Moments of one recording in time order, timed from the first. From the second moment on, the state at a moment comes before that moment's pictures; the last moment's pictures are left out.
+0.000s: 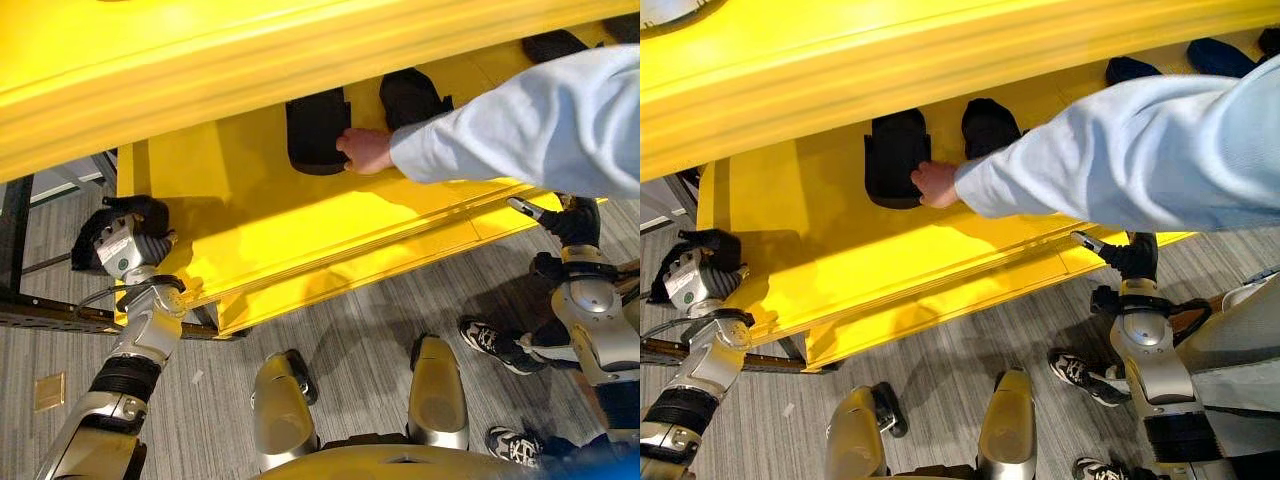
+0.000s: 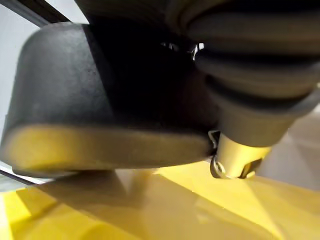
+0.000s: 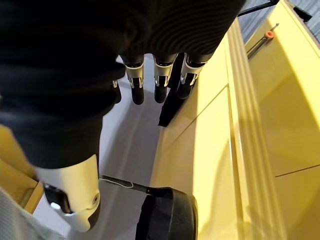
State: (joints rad) left arm -0.25 0.68 -0.16 0.39 0.39 0.29 0.72; right arm -0.11 -0.60 -0.02 -0.06 0.30 0.01 -0.36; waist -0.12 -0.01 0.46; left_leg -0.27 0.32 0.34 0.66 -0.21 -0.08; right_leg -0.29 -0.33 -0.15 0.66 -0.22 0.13
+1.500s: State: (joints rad) left arm -0.25 0.78 -0.43 0.34 0.94 0.09 0.56; right arm -0.15 -0.61 0.05 -0.05 0.29 -0.06 -0.36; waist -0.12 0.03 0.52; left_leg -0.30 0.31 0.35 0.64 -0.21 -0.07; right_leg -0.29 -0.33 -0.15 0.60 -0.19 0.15
